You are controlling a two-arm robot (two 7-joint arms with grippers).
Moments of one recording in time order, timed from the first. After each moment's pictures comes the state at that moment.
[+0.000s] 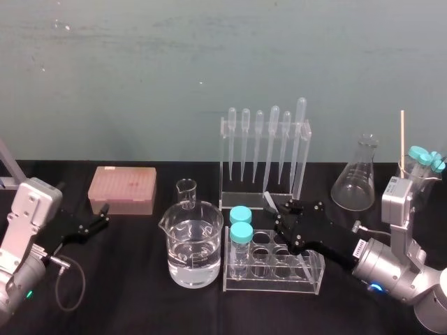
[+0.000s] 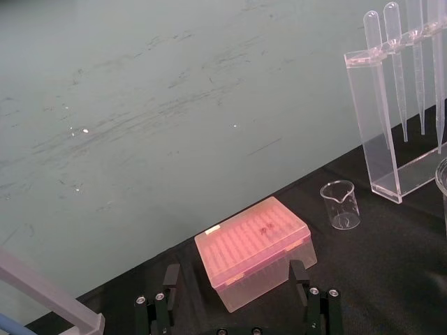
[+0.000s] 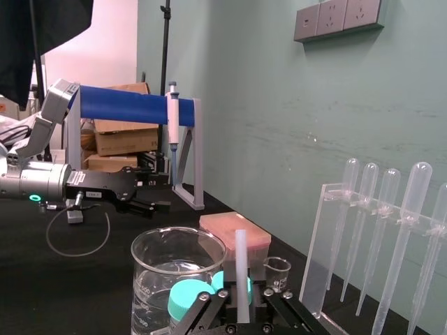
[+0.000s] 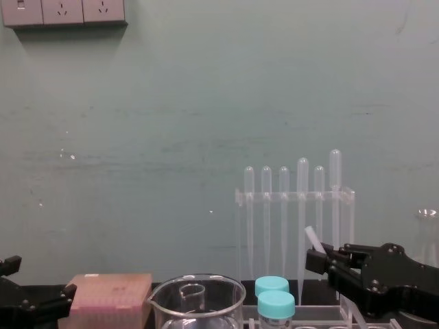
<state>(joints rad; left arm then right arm) -0.20 0.60 0.45 -1.41 -0.25 -0.12 0.03 0.36 0.40 -0.42 -1.15 0.49 -0.40 0.80</state>
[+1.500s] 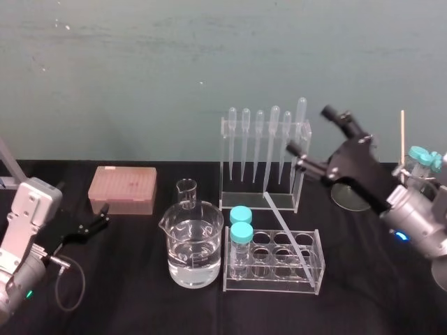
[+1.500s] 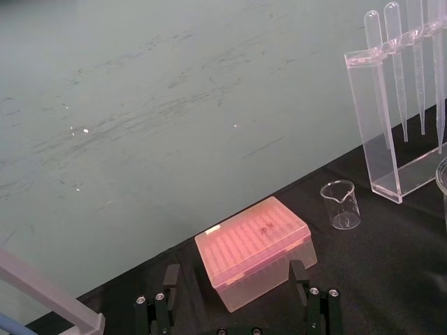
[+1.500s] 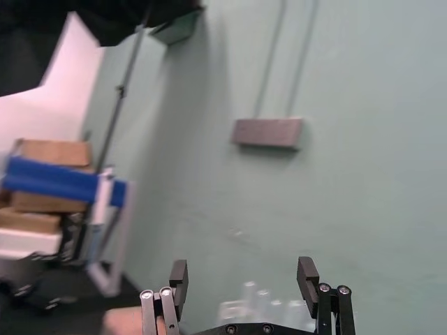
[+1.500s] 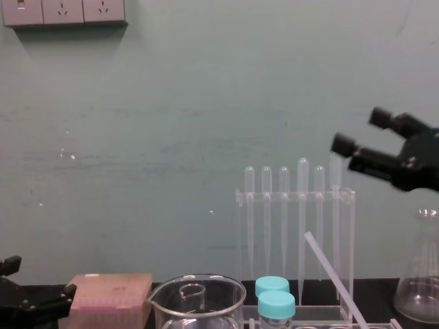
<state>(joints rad) -0.20 0.60 0.45 -1.41 -0.25 -0.12 0.03 0.39 0.39 -0.29 -1.21 0.48 -0.57 0.70</state>
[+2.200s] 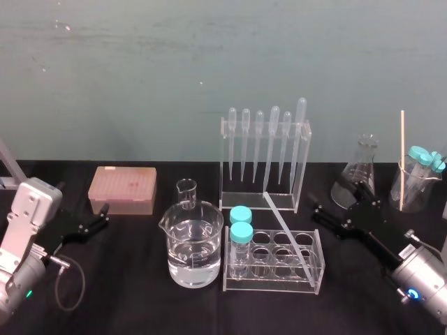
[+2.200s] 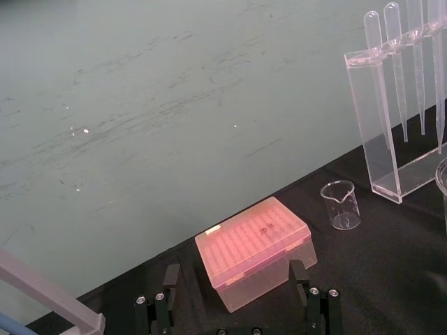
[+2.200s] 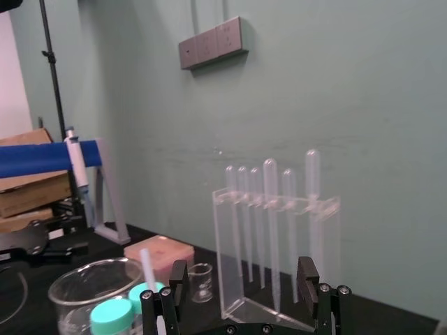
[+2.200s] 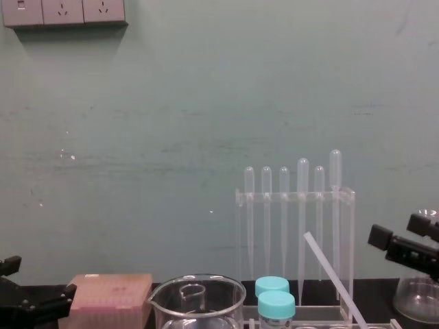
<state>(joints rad) -0.20 0.60 0.45 -1.41 -0.25 -0.12 0.03 0.17 0.40 -0.22 -1.33 0.57 -0.30 0.61</state>
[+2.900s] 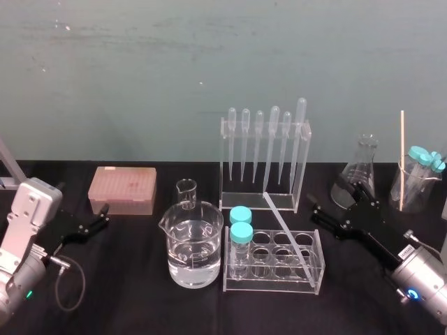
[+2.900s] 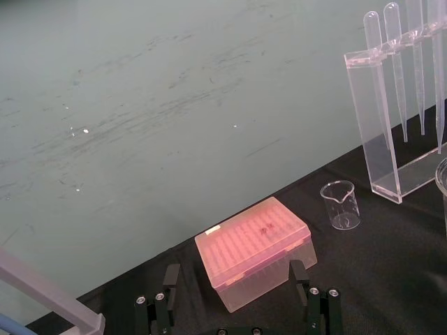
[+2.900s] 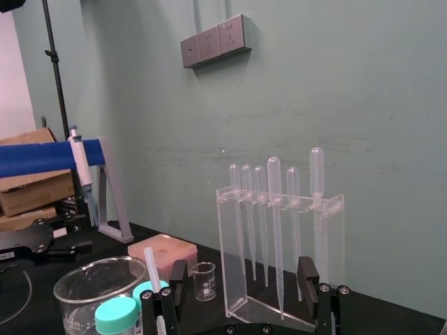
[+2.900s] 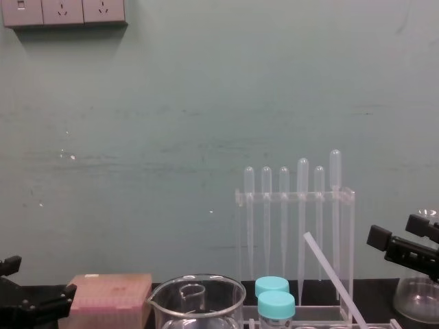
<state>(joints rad) -0.20 0.60 0.45 -1.41 -0.25 -0.12 0.03 0.17 0.40 -0.22 -1.33 0.57 -0.30 0.61</state>
